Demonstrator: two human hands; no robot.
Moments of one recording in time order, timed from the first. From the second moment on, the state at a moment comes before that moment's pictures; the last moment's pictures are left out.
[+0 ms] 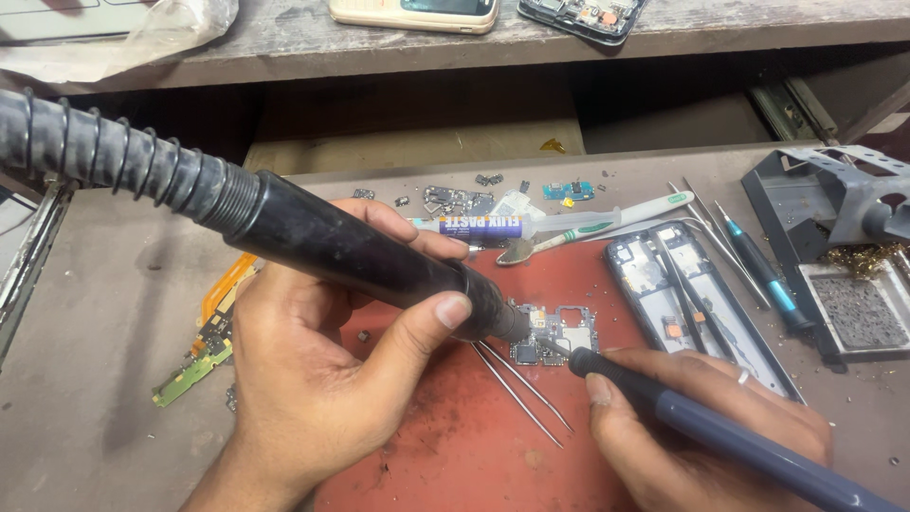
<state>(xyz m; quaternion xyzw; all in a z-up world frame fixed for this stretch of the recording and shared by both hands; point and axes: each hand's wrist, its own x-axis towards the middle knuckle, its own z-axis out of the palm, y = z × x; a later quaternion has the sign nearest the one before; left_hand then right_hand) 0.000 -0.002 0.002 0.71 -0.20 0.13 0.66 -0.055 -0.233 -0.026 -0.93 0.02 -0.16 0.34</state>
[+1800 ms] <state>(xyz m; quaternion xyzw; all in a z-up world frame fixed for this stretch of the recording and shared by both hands) 0.000 -0.002 0.001 0.71 -0.19 0.13 0.67 -0.056 -0.232 -0.024 -0.93 0.05 -0.16 0.34</state>
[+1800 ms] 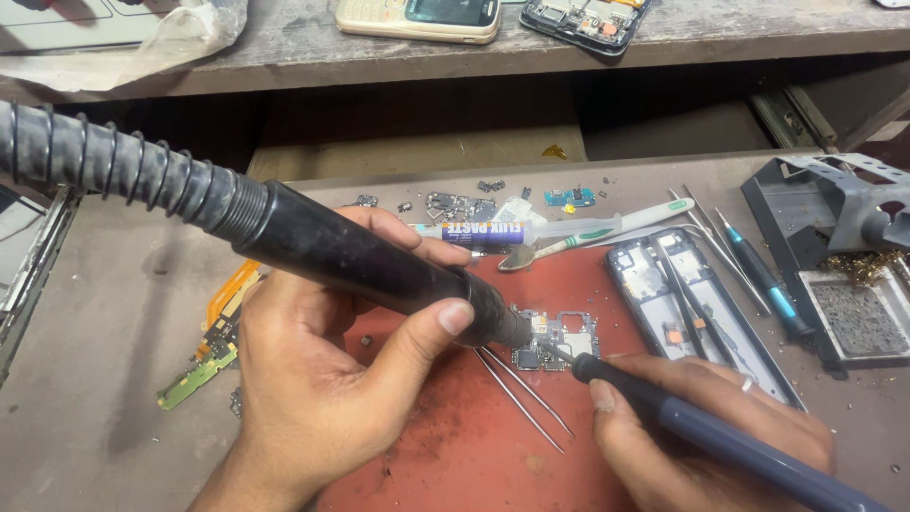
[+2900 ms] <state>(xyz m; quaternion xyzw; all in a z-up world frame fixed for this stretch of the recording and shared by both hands) 0.000 -0.001 0.001 0.70 -0.19 0.13 0.67 -0.064 -0.235 -0.021 -0.90 0.11 -0.19 0.38</state>
